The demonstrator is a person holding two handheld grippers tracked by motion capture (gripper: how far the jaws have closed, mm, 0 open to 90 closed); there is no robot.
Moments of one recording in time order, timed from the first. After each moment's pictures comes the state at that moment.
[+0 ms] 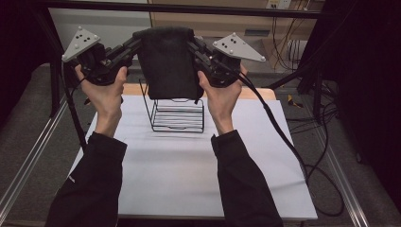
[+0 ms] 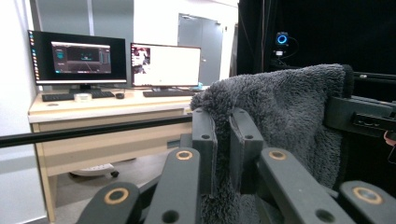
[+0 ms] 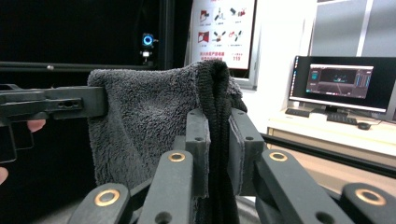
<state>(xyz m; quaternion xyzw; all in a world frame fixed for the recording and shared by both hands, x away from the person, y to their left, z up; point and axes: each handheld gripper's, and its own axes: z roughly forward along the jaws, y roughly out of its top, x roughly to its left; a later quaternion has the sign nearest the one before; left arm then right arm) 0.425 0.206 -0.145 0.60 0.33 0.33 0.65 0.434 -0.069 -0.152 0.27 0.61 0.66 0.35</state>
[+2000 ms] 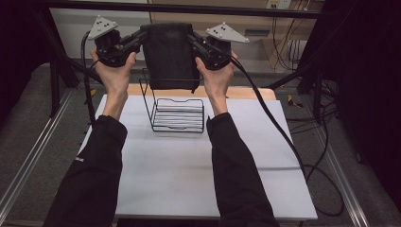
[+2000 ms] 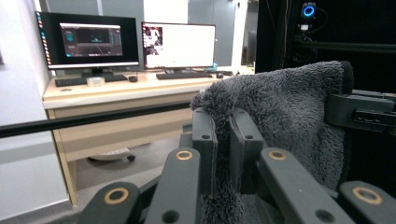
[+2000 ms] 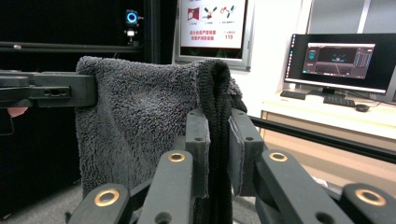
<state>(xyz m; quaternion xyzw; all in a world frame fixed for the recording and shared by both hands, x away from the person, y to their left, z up) 0.501 0.207 -0.169 0.63 0.35 0.33 0.61 0.515 -0.064 -0.177 0.30 0.63 0.63 0.34</state>
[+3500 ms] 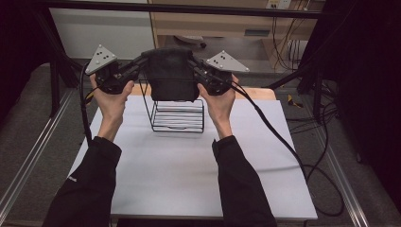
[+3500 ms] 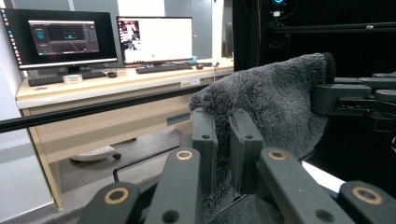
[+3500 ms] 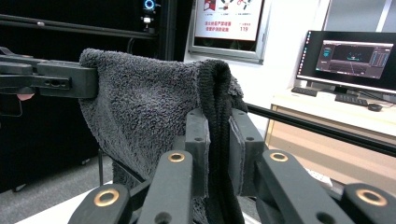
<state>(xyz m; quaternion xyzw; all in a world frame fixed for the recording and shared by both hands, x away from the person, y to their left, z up) 0.463 0.217 -0.210 0.66 0.30 0.32 0.61 0.479 -0.071 -0.220 0.27 0.65 0.63 0.34</state>
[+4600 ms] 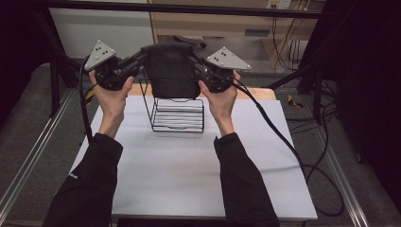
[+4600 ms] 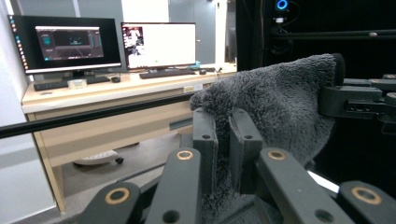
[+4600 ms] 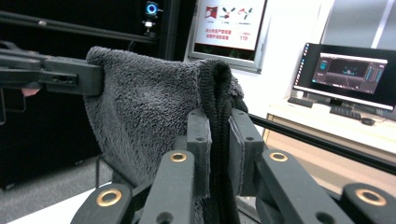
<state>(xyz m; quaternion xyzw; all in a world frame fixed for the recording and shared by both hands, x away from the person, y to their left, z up) 0.457 0.215 -0.205 0.65 0.30 0.33 0.62 0.473 -0.072 -0.210 0.24 0.65 0.62 0.36</state>
